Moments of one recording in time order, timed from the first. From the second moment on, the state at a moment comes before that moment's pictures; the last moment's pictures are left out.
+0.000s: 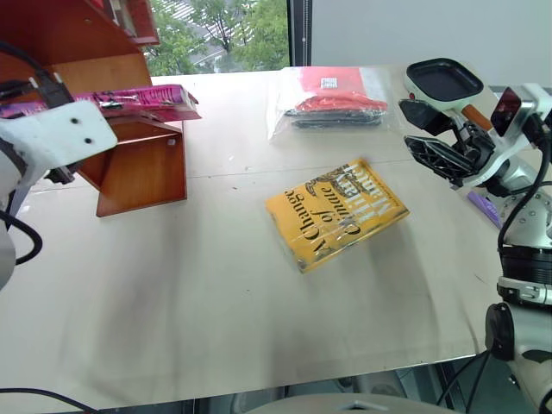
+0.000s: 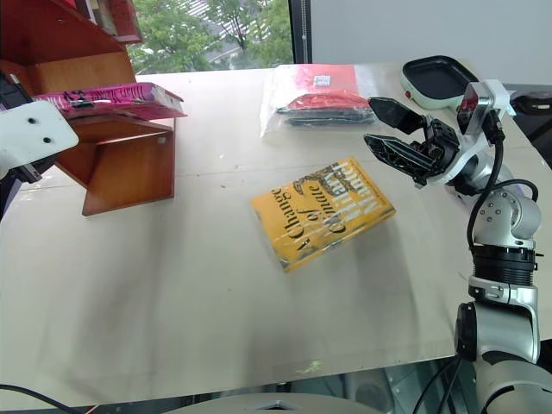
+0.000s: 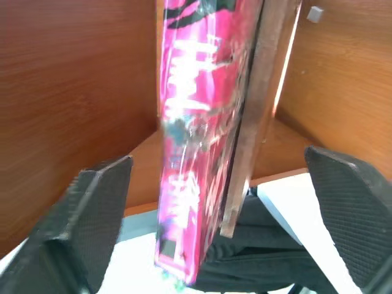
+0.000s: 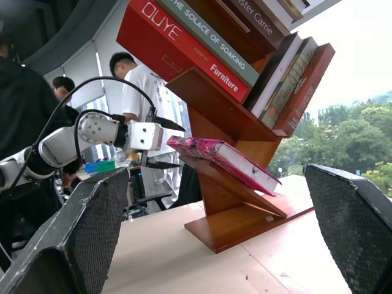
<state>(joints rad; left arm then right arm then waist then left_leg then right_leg) -0.07 1.39 0.41 -0.54 0.34 0.80 -0.77 -0.68 -0.50 -0.25 0.12 0.89 0.52 1.25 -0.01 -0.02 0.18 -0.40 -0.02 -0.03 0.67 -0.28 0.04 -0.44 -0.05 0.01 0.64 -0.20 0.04</state>
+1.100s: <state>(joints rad) 0.58 0.35 0.32 -0.81 -0.26 0.55 -0.78 -0.12 -0.55 -0.25 0.25 0.48 0.01 1.22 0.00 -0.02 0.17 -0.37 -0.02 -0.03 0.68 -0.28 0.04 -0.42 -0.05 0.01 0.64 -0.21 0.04</state>
